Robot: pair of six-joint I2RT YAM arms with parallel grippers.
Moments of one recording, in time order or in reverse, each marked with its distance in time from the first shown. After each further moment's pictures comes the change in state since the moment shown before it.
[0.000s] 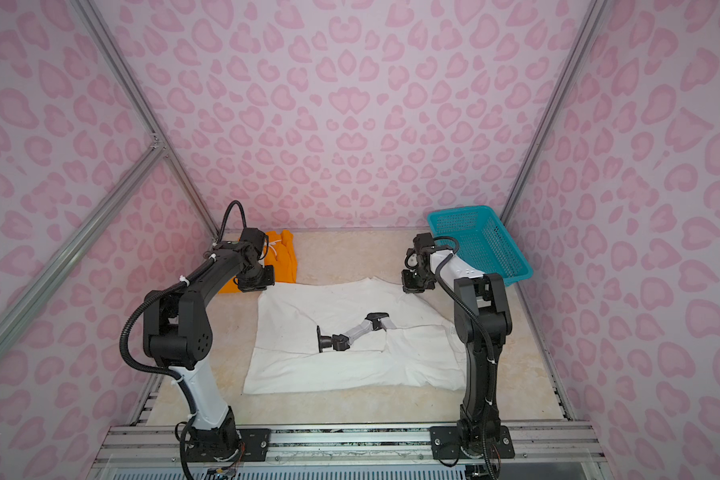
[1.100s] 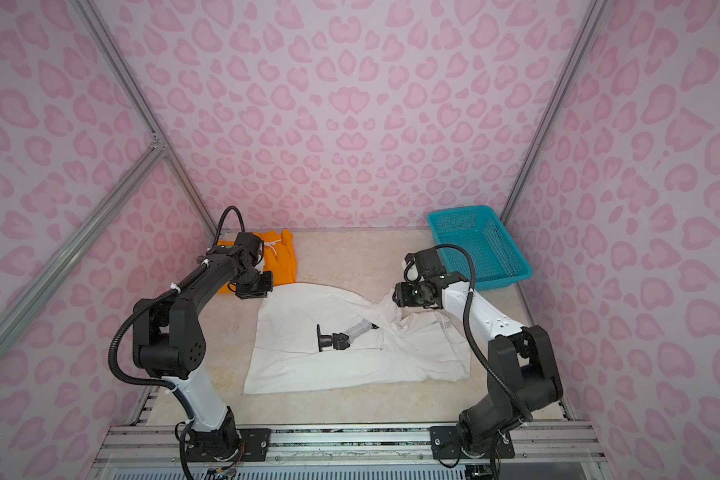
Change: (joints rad) left arm 0.010 -0.087 -0.084 -0.044 0.116 0.026; right arm 0.084 -0.429 -0.395 0.208 -0.003 0.142
